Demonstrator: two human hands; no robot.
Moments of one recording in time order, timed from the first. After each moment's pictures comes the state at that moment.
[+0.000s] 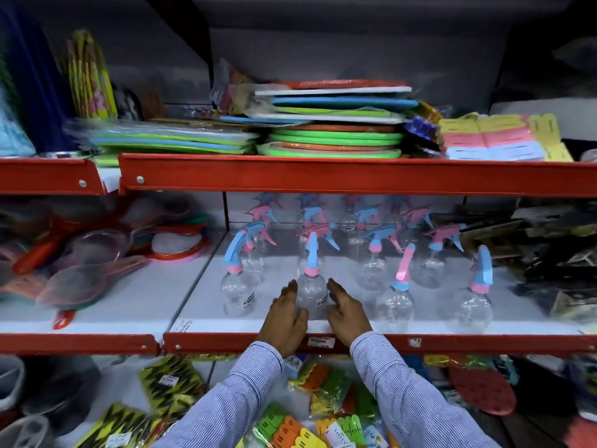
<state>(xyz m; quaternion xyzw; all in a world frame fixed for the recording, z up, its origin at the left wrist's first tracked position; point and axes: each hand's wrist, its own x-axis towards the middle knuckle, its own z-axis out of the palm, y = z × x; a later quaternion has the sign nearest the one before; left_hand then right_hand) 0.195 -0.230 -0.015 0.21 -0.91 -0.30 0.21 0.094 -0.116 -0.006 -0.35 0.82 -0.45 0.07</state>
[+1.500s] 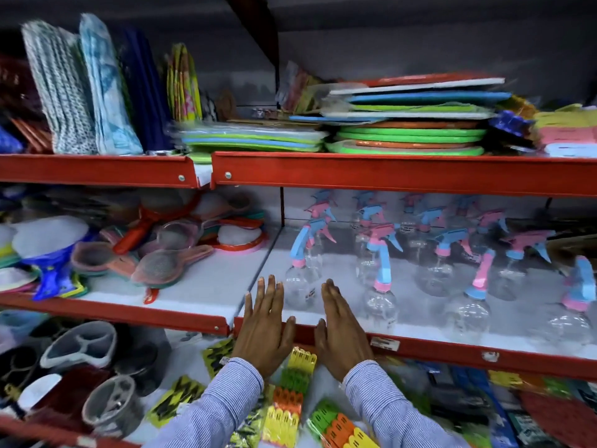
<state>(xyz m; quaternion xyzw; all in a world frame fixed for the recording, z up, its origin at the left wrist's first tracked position) 0.318 -0.300 -0.031 0.27 -0.93 -0.06 0.26 0.195 -0.180 -0.029 -0.51 0.78 -0.34 -0.08</state>
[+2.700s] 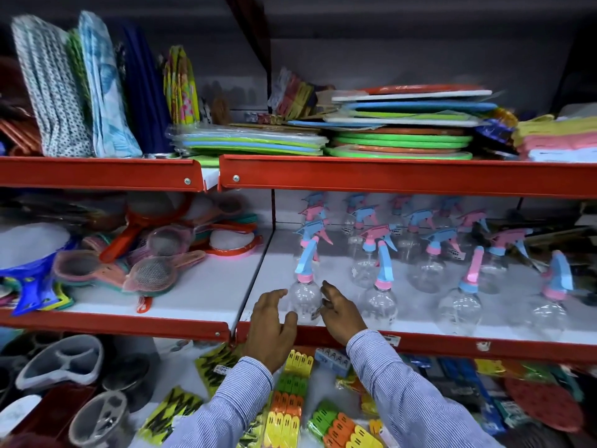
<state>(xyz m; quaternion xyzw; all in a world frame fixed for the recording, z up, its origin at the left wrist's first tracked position) 0.324 -0.296 -0.011 0.26 -0.83 -0.34 0.35 0.190 -0.207 0.002 -0.37 0.78 -0.47 0.16</state>
